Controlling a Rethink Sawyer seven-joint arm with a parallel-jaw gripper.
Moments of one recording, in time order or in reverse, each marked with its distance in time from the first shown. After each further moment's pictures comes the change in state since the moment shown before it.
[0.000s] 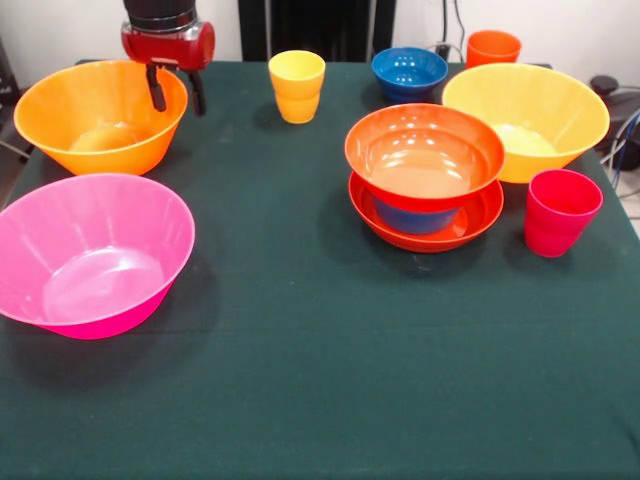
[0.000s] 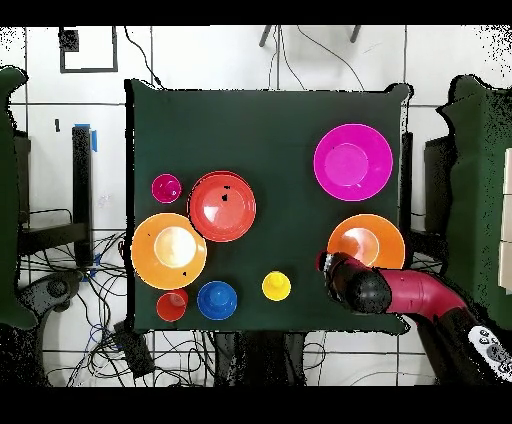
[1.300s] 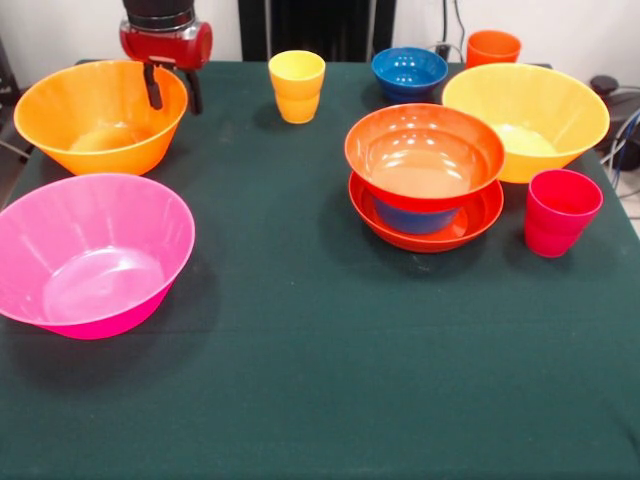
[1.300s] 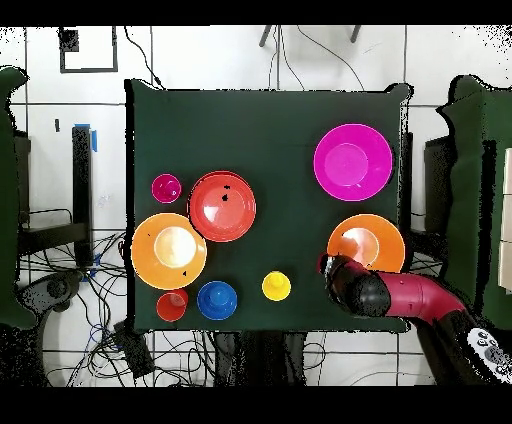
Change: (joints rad) arm 0.022 0.000 -0.044 0.000 0.000 -0.028 0.000
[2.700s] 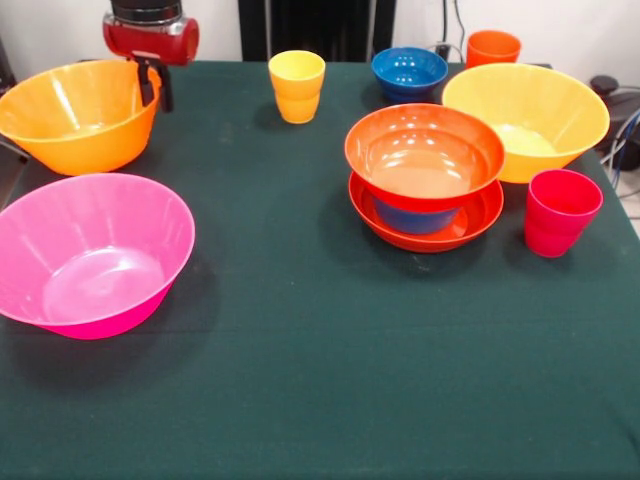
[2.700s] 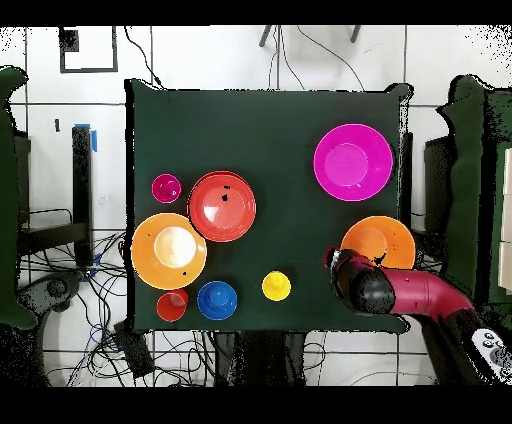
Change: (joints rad) arm 0.022 -0.050 -0.013 -0.016 0.009 -0.015 0.000
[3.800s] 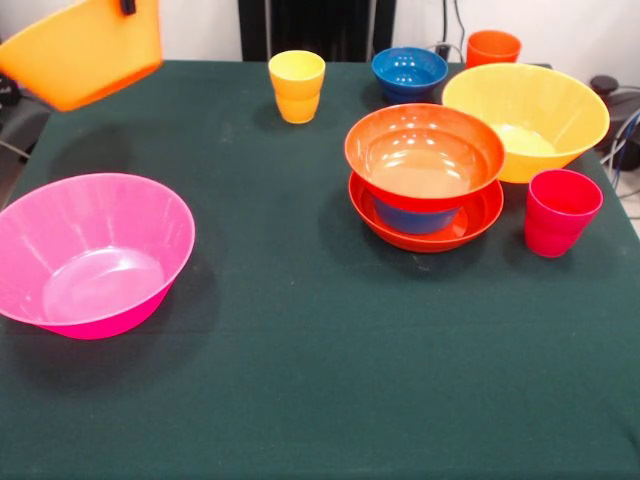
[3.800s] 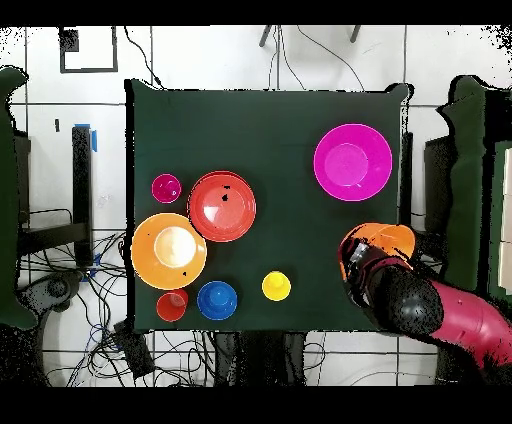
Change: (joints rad) arm -0.156 -0.369 0.215 0.191 0.329 0.125 0.000
